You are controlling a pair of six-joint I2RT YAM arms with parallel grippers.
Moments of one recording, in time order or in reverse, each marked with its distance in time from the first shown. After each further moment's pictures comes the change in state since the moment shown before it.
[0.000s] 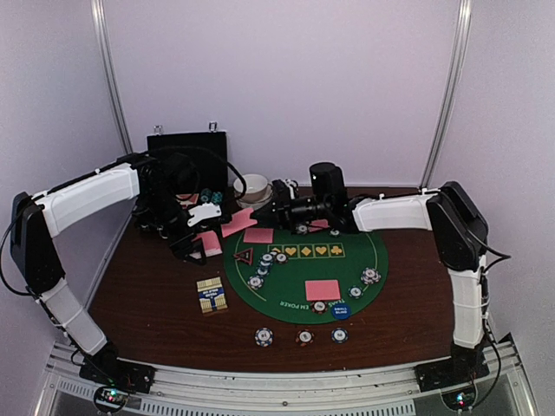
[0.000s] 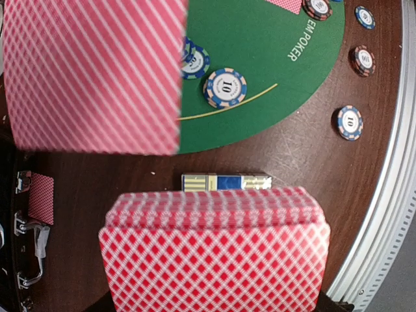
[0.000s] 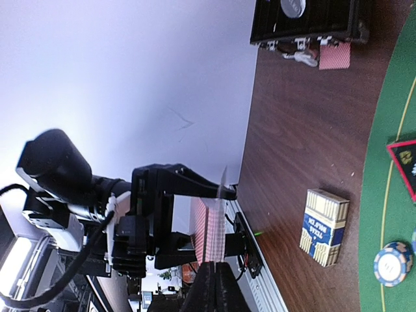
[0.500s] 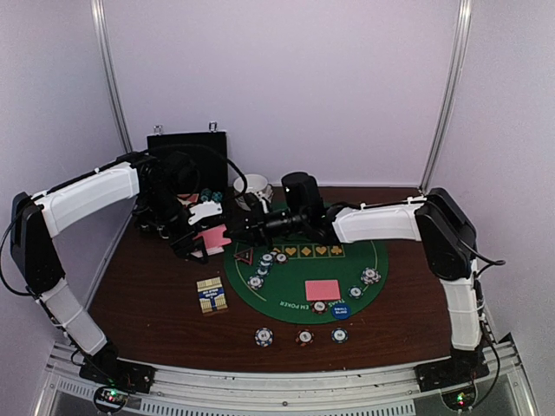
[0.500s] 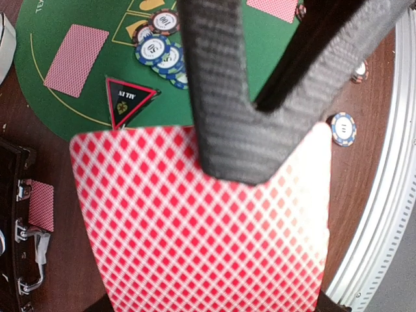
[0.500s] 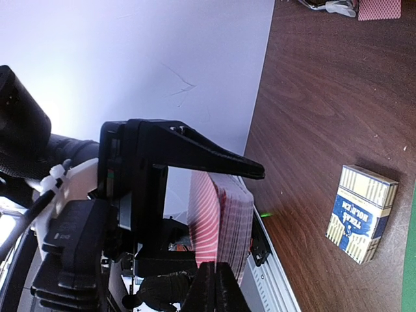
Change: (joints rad) left arm 0.000 0.000 0.009 0.000 0.024 0.000; right arm 0.132 0.052 0.078 -0.038 0.028 -0.024
